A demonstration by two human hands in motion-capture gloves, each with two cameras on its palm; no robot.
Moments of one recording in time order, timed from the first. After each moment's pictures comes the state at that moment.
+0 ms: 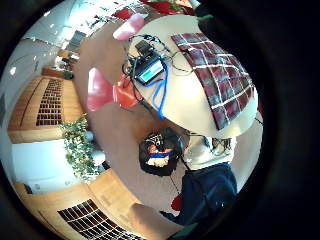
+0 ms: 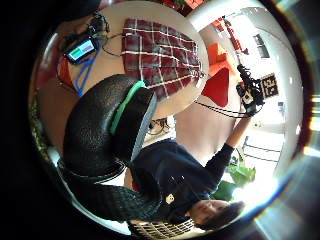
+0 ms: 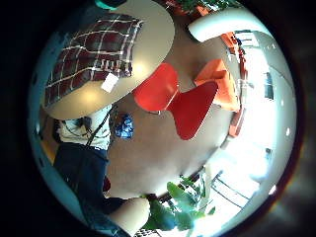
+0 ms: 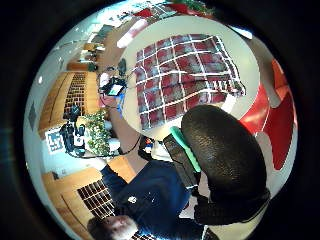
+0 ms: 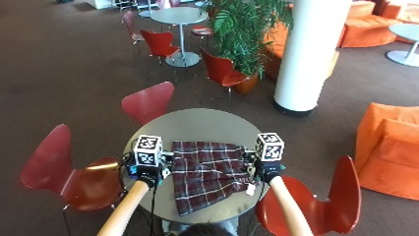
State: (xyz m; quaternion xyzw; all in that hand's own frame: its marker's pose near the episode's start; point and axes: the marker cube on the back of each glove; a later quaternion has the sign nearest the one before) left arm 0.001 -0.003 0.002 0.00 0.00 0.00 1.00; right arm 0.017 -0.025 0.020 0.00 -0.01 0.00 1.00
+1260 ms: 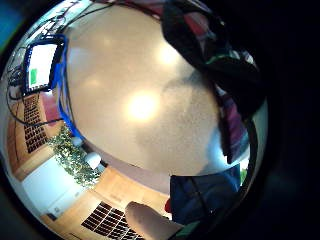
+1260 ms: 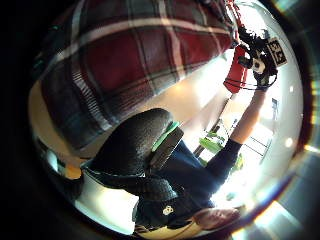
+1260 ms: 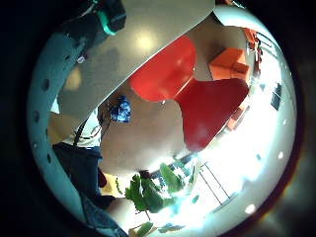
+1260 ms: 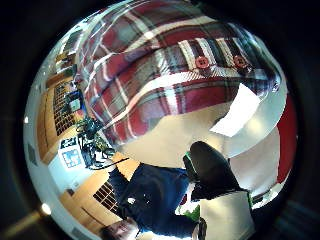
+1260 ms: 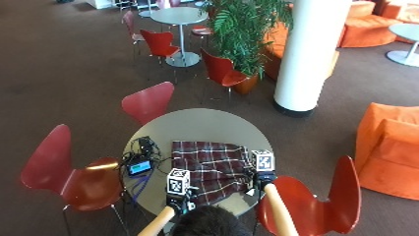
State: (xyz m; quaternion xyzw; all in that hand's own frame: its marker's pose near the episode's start) left arm 0.101 -0.026 0.246 -0.23 0.03 0.06 0.97; right arm 0.050 -0.081 0.149 -0.19 0.00 0.04 0.98
